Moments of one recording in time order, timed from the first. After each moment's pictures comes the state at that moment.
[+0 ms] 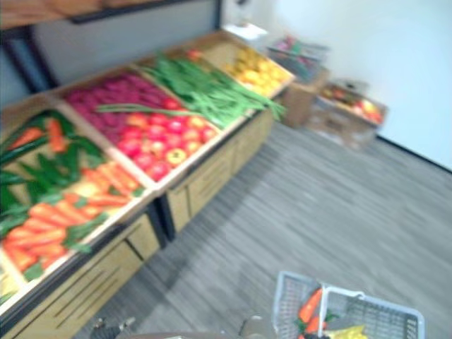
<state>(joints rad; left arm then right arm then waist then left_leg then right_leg) 0.14 0.03 0.45 1.02 0.29 -0.08 0.18 0.19 -0.01 -0.55 0.98 -0.23 -0.09 -0.19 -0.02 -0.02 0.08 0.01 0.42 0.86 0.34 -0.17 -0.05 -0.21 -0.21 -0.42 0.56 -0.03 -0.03</state>
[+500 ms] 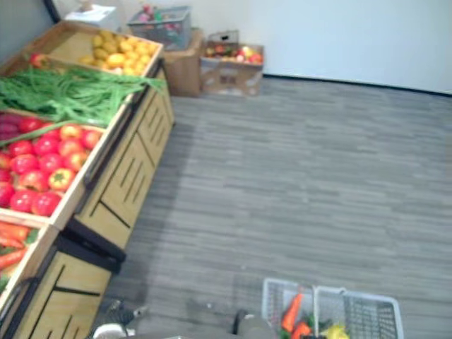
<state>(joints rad) 0.09 0.06 0.31 1.05 0.29 -0.08 0.18 0.16 -0.08 -0.45 1.07 -0.23 -0.08 -0.17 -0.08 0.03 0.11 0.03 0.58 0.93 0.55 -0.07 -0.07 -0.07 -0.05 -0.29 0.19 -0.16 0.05</state>
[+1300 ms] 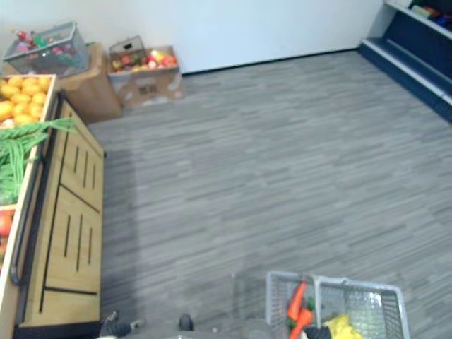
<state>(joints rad) 0.15 0.05 0.30 1.04 0.33 -0.08 0.19 0.15 -0.09 -0.43 1.03 -0.24 -0.09 -0.17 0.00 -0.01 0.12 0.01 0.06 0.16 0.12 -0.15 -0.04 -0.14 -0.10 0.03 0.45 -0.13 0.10</state>
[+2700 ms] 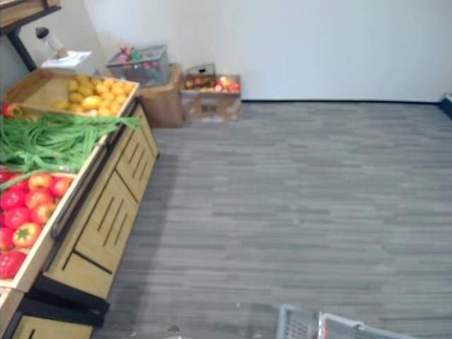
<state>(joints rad) 0.18 0.01 0.44 1.14 -0.06 -0.09 0.14 0.22 -0.05 -0.50 1.15 -0.18 -0.08 -0.14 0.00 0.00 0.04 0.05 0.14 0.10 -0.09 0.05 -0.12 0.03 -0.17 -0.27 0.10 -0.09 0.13</state>
